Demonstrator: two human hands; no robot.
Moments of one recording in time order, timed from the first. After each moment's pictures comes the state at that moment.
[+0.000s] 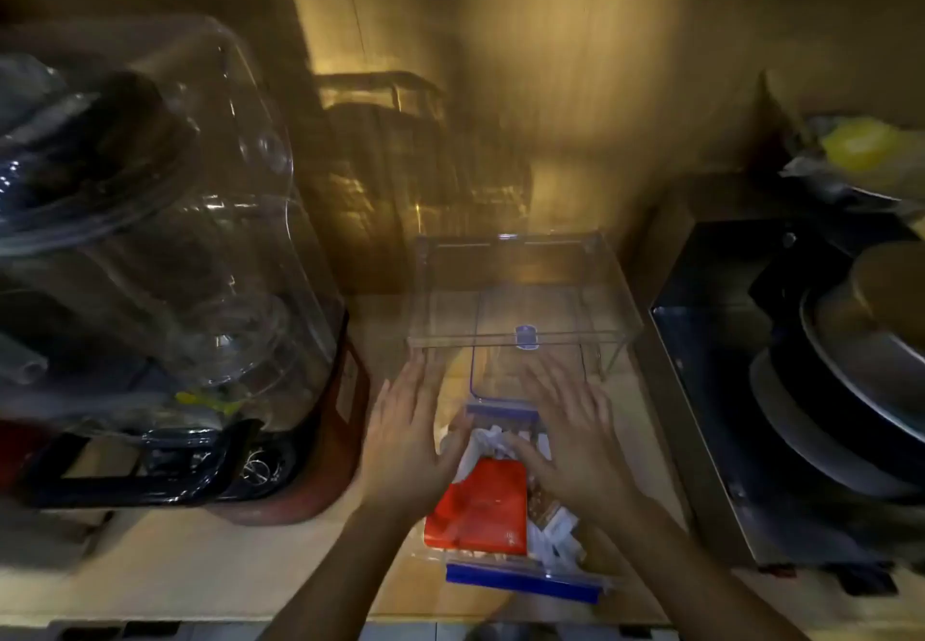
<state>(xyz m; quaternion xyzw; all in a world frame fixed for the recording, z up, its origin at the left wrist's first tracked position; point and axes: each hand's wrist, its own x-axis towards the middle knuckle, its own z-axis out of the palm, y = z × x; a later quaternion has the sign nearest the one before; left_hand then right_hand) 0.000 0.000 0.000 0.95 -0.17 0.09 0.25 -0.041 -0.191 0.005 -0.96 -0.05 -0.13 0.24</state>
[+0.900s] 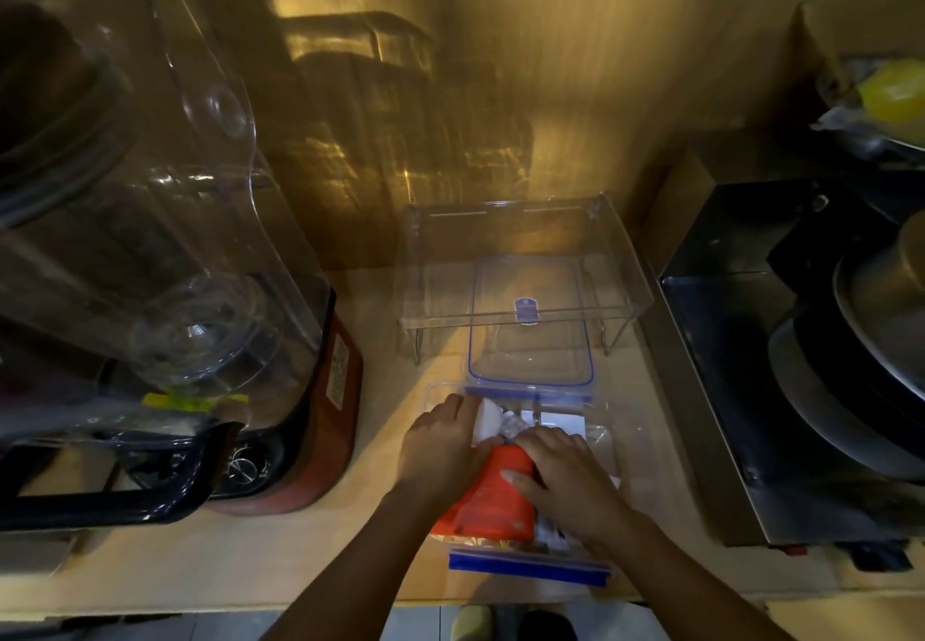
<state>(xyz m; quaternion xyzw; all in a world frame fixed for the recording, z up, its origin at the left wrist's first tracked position) 0.010 -0.024 -0.047 0.96 -0.21 -0.08 0.17 -0.051 -0.187 -0.060 -0.95 -0.02 0.15 0.26</state>
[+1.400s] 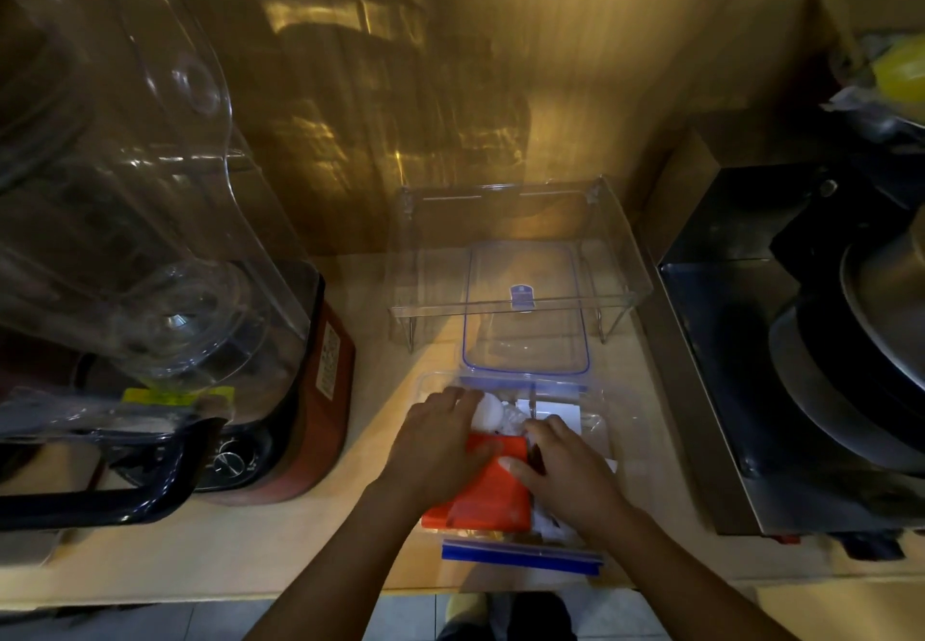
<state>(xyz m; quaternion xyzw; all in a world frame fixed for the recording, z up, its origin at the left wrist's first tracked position) 0.011 -0.023 -0.032 0.94 -0.24 -0.15 0.20 -0.054 -0.189 -0.058 -0.94 0.05 0.16 0.29</state>
